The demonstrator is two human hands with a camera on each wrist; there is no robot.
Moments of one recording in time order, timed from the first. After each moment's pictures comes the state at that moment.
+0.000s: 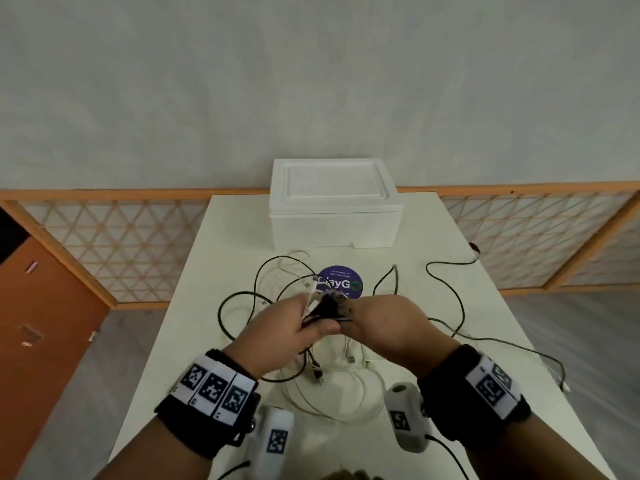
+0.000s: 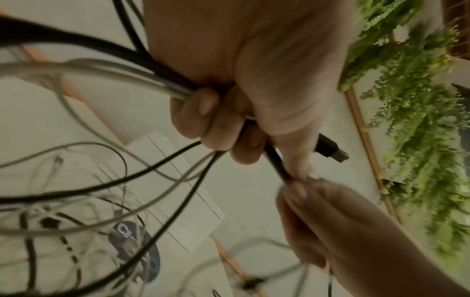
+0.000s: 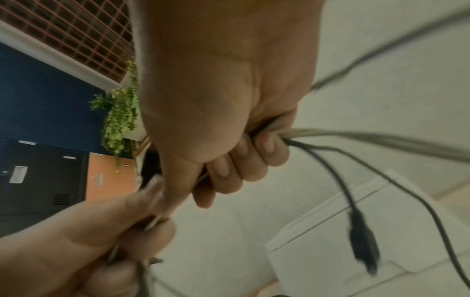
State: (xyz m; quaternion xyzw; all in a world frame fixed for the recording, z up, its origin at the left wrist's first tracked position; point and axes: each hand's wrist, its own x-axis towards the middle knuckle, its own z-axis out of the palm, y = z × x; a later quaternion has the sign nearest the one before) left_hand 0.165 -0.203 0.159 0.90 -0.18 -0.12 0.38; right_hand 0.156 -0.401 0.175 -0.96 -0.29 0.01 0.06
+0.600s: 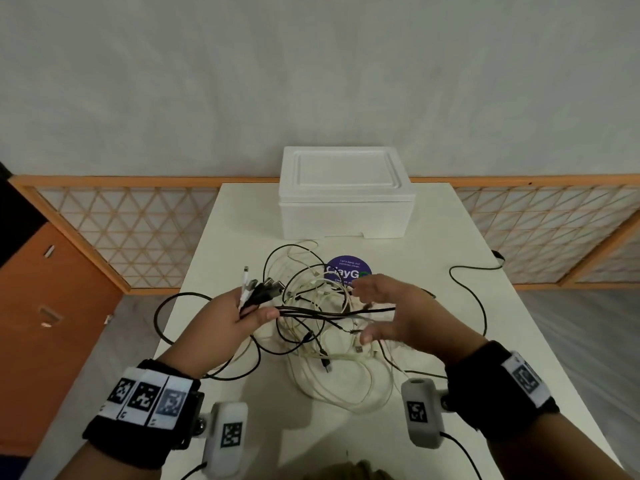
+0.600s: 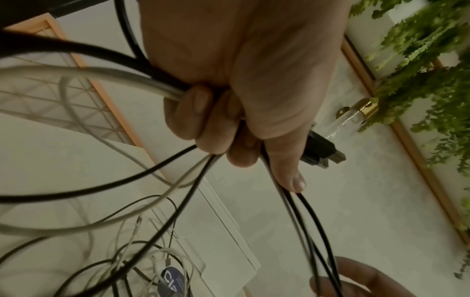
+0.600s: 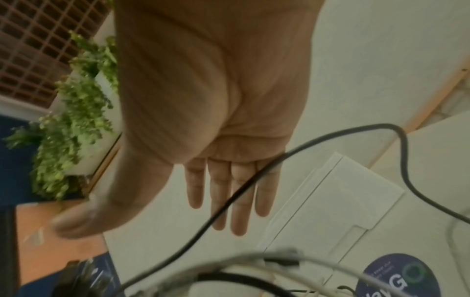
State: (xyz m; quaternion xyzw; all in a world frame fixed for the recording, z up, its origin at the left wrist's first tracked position) left_hand 0.152 -0.137 0.152 0.89 -0.07 -0.07 0.45; right_hand 0.159 -0.428 0.154 -0.87 -0.16 0.13 0.45
